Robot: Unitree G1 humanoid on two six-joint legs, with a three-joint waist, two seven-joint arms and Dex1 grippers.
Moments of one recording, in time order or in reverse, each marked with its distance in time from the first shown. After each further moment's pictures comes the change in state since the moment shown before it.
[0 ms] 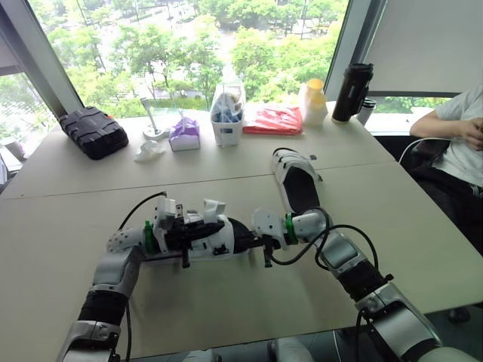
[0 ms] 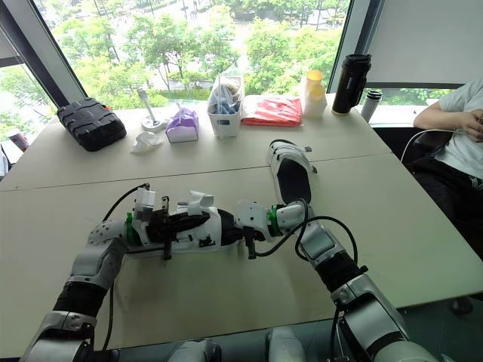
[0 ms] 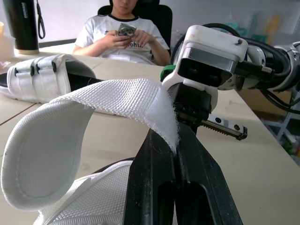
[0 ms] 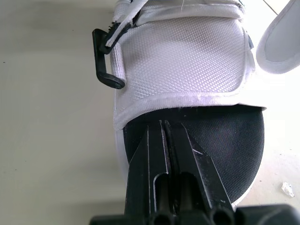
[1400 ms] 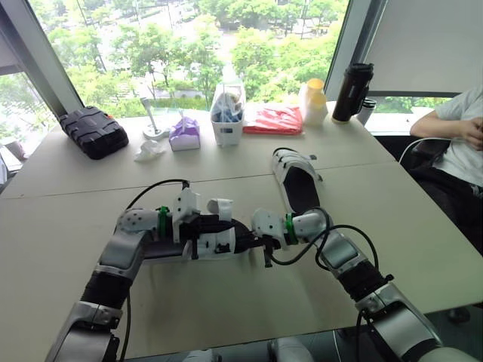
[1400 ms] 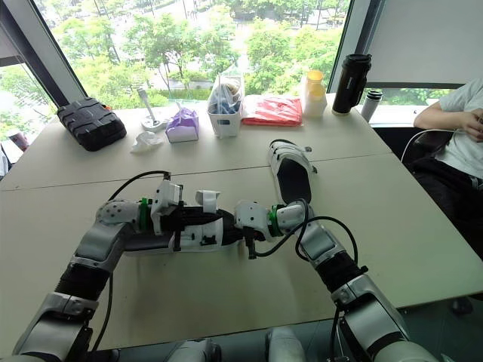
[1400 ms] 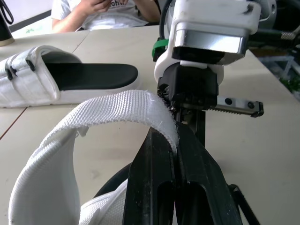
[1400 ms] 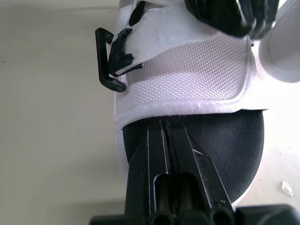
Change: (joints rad) left arm -0.094 0.050 -0.100 -0.120 0.146 0.046 0.050; right arm 0.001 -0.001 0.000 0.000 0.000 -0.001 -0.004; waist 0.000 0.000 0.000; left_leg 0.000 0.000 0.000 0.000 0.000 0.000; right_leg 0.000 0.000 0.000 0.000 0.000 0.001
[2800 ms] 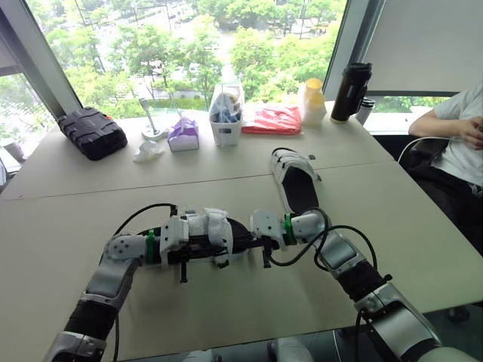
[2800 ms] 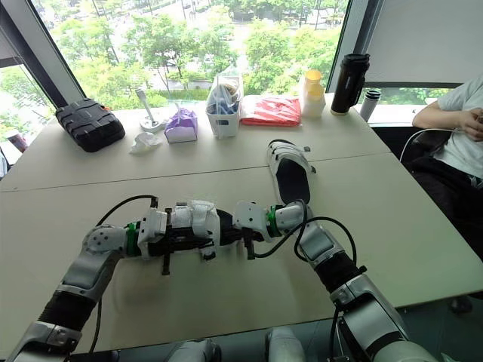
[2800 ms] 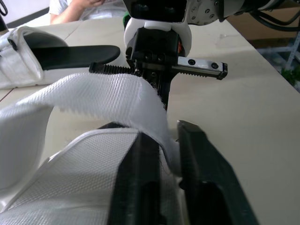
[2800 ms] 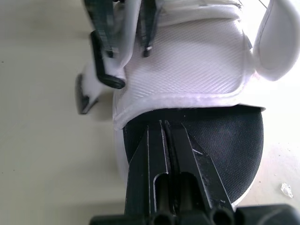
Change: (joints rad) left arm 0.197 0.074 -0.004 -0.037 0.003 -0.172 0.010; right arm -0.003 0.006 0.008 0.010 -0.002 -0.016 -0.011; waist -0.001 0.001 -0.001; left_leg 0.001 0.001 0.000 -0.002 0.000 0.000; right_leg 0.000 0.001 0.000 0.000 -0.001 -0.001
